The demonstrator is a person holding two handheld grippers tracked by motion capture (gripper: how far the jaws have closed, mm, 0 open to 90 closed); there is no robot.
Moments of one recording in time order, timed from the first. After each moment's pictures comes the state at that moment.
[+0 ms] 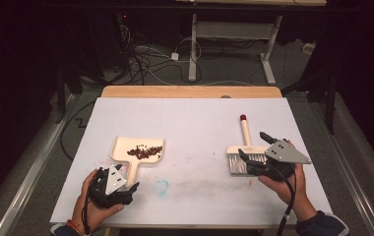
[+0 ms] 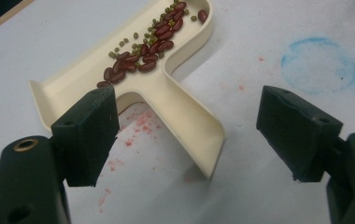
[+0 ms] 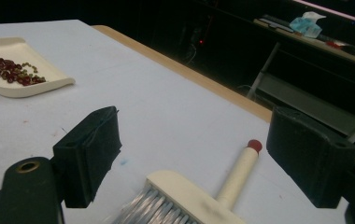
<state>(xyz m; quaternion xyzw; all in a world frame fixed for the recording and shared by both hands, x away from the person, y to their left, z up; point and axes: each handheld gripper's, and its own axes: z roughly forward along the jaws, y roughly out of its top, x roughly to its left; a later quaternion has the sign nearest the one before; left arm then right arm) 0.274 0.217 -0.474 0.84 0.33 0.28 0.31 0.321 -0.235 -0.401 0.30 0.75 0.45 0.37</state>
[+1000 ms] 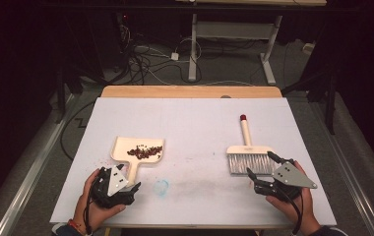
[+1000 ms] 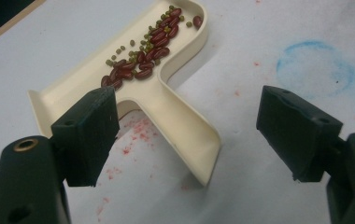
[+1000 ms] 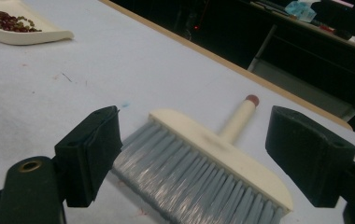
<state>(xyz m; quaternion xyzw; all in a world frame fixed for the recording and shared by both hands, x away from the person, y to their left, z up) 0.274 0.213 -0.474 0.85 0.32 0.29 0.31 0.290 -0.261 -0.443 0.31 0.76 0.43 0.38</state>
